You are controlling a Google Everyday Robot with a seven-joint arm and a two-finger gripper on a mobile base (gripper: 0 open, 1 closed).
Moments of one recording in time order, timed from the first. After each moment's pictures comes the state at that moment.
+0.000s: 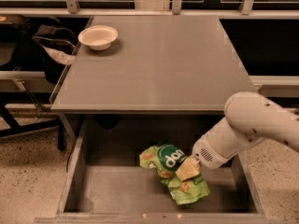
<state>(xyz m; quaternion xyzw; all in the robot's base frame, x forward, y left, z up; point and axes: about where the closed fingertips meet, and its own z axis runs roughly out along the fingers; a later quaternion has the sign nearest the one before) 0.405 -0.109 0.674 -0.34 0.91 0.23 0.07</state>
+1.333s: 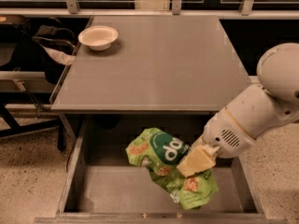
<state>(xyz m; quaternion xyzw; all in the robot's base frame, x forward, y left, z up) 0.354 -0.088 0.810 -0.43 0.84 0.31 0.07</state>
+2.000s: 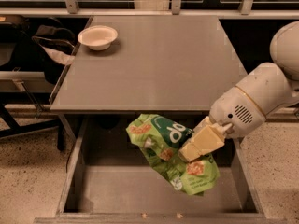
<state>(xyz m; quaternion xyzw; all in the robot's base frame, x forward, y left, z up) 0.362 -0.085 0.858 -0.45 0.79 0.40 0.07</state>
